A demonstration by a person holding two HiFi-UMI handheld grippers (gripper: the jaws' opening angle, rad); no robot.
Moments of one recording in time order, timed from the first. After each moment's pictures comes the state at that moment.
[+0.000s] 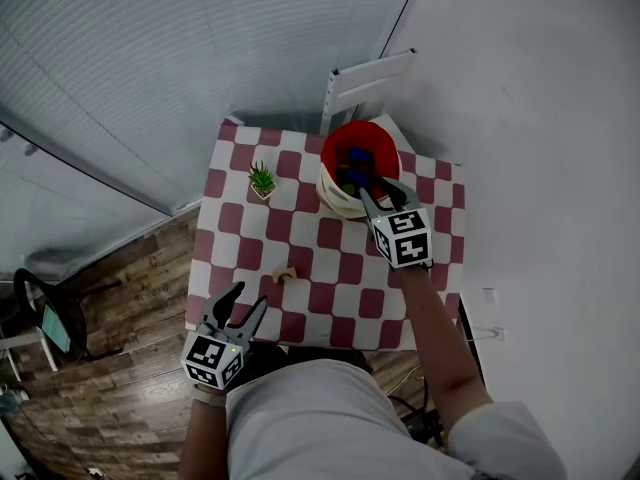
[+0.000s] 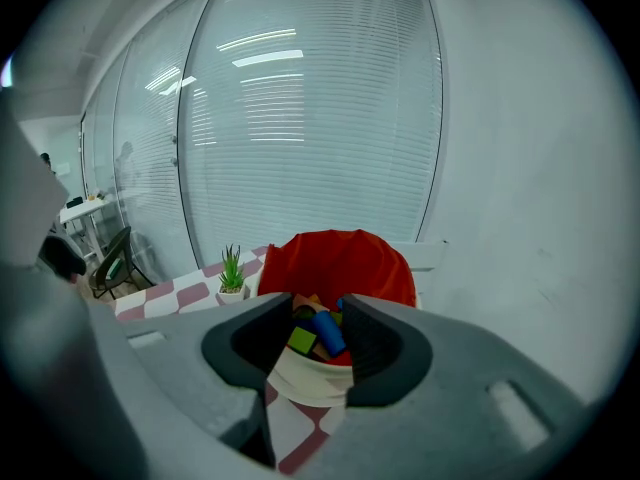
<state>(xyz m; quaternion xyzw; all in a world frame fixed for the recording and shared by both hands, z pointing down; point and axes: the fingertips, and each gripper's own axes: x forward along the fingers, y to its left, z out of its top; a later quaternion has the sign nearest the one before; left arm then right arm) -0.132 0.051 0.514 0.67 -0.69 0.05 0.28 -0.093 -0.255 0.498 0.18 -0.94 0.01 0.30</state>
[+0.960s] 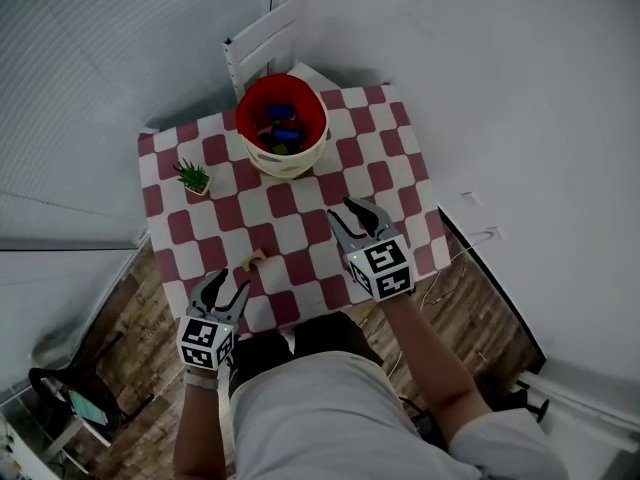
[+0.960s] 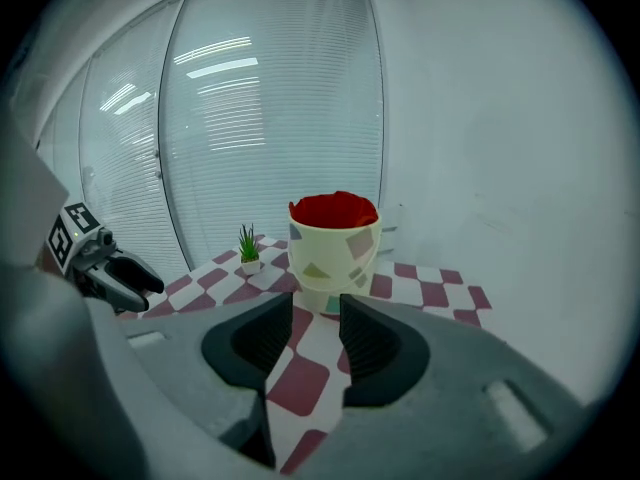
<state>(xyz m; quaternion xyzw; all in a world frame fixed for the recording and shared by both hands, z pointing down) -0.123 0.031 0.591 0.76 -0.55 0.16 0.30 0.019 -0.148 0.530 0.28 -0.91 0.10 0.29</state>
